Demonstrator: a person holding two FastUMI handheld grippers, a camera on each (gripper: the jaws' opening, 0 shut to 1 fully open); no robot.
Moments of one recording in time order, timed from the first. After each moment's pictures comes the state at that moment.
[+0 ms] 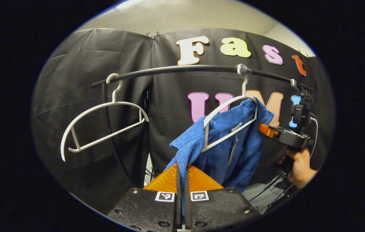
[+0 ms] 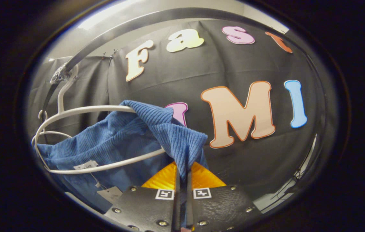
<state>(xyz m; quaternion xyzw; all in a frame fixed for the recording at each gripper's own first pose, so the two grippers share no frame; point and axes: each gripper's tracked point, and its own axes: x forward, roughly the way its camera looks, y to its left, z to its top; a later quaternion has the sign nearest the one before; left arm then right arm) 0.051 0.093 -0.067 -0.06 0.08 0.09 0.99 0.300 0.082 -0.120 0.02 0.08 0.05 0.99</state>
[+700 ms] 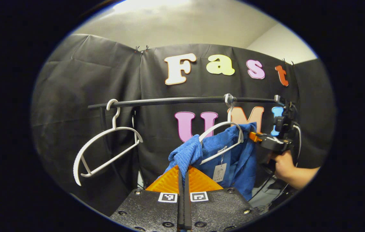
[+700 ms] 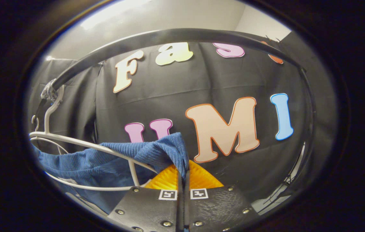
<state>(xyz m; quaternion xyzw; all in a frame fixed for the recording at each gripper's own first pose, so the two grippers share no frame) 0.036 0.110 -0.006 -0.08 0.01 -0.01 1.00 0.317 0.054 -0.079 0.00 0.03 0.00 1.00</state>
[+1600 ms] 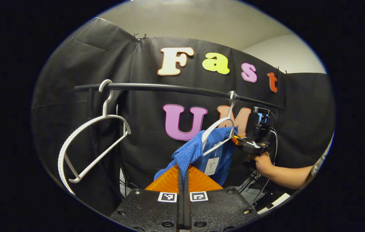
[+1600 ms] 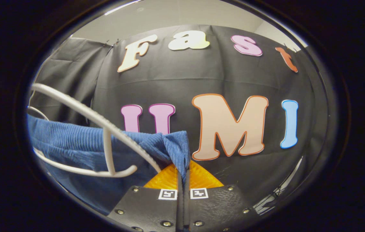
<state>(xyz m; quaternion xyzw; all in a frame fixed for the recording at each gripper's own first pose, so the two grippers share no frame) 0.050 0.129 -0.034 -0.10 0.04 -0.11 0.99 0.357 0.059 -0.127 -0.08 0.04 0.00 1.00</state>
